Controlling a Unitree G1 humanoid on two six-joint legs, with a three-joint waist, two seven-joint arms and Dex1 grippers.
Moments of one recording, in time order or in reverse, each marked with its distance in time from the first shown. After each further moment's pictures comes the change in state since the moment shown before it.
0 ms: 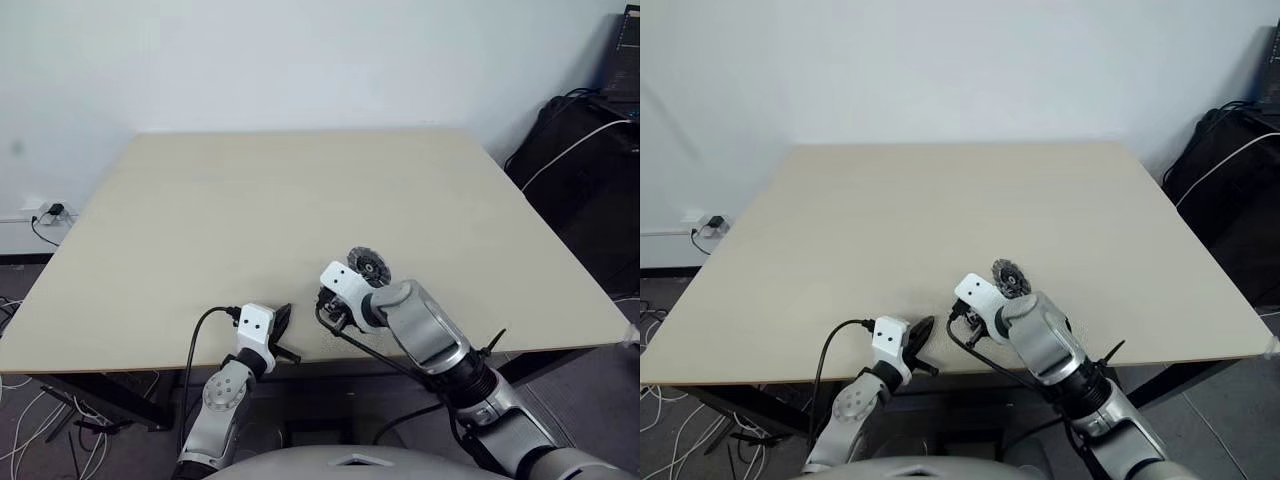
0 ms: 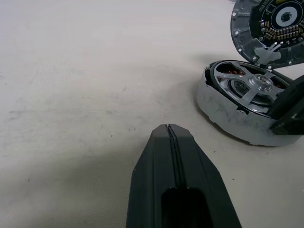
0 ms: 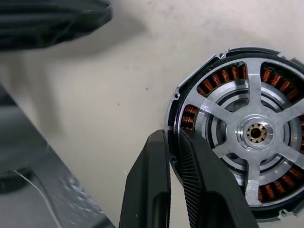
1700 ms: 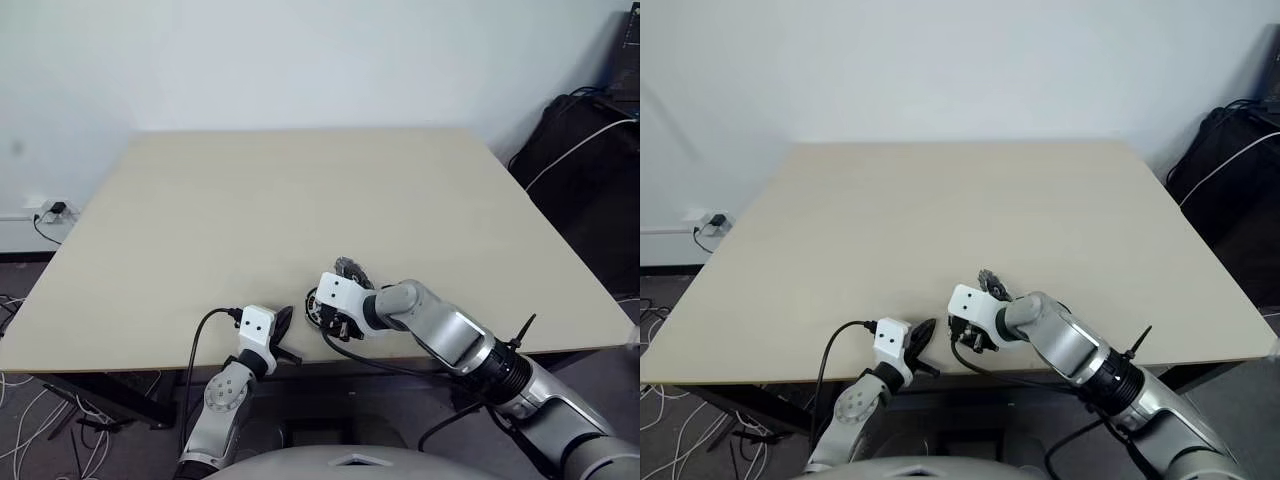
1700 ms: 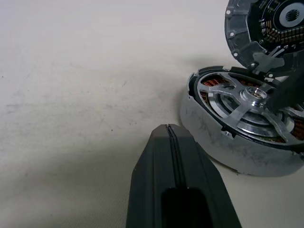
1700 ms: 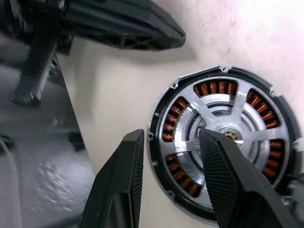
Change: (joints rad) left arm -0.004 -0.001 0.000 0.031 -0.001 -0.022 -0.003; right arm -0.058 -0.360 0.251 -0.029 0.234 -0.486 0.009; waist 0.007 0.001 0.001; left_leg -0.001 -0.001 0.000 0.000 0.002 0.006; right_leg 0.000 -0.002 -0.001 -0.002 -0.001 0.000
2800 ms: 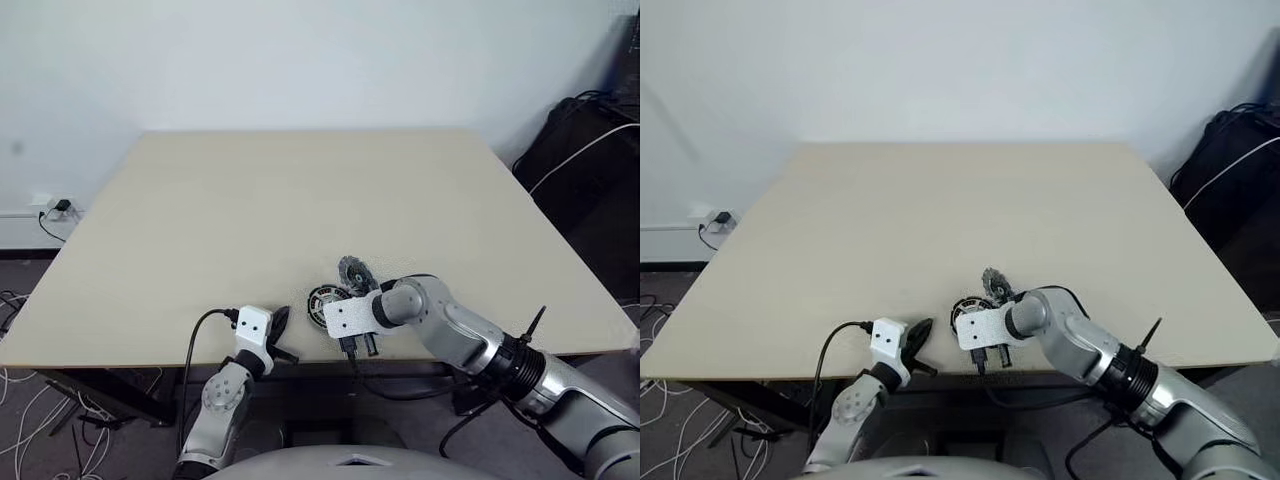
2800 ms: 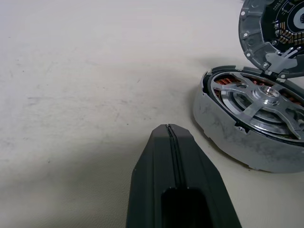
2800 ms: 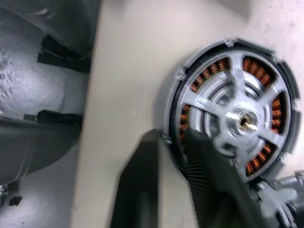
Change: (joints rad) left arm 0.003 -0.002 0.011 0.007 -0.007 -0.004 0.003; right arm -0.035 -0.075 0.091 0.068 -0.369 -0.351 0.293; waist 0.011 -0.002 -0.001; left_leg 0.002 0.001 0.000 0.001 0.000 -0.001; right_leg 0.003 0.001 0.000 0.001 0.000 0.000
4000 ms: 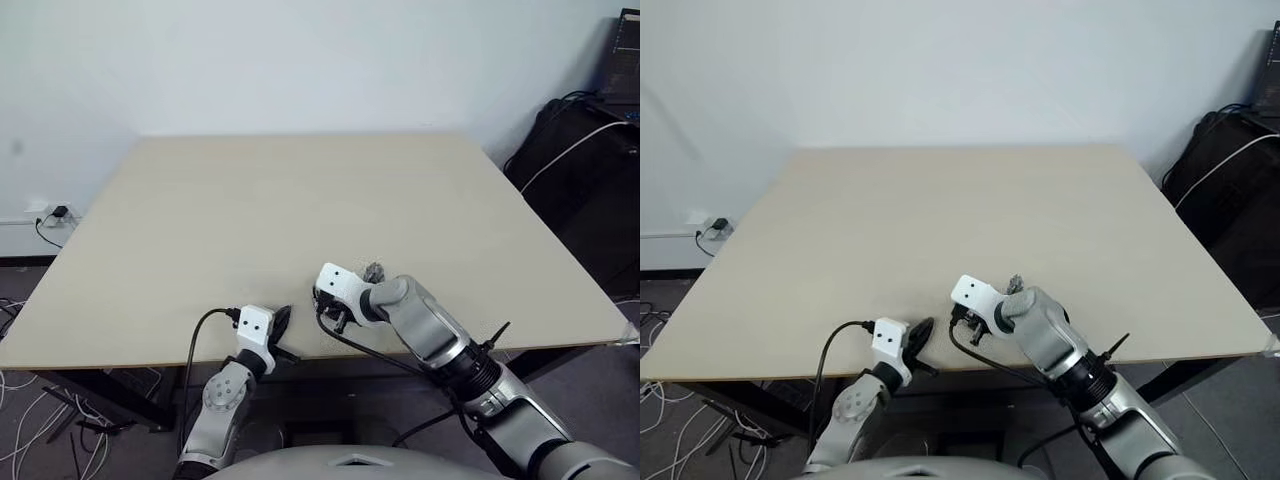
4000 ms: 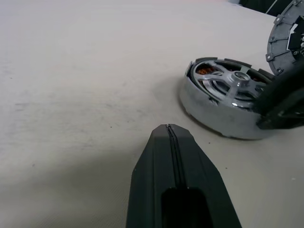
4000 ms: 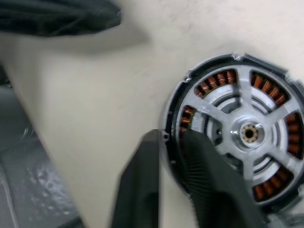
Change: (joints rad) left arm 0.005 0.000 -0.013 -0.029 0.001 0.028 -0.001; right arm 0.060 0.308 -0.247 0.069 0.128 0.482 -0.251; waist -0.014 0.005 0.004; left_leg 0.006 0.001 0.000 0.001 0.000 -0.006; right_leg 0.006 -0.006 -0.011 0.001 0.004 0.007
